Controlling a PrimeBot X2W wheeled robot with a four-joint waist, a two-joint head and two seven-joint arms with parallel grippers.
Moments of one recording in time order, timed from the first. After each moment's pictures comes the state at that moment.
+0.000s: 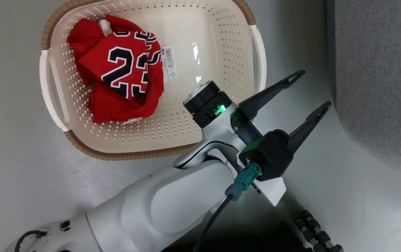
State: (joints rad) left arm -0.94 0.07 -1.17 0.27 -0.37 0.26 -0.26; right arm -1.24 -0.85 -0.03 0.83 0.70 0.13 -0.26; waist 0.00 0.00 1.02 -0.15
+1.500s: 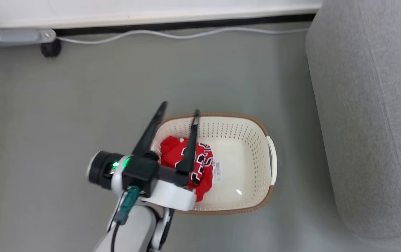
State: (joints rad) left arm -0.34 0.05 -0.52 0.10 -0.21 0.21 -0.26; right arm -0.49 -0.70 0.07 0.16 0.74 0.13 -0.26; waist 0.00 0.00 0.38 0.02
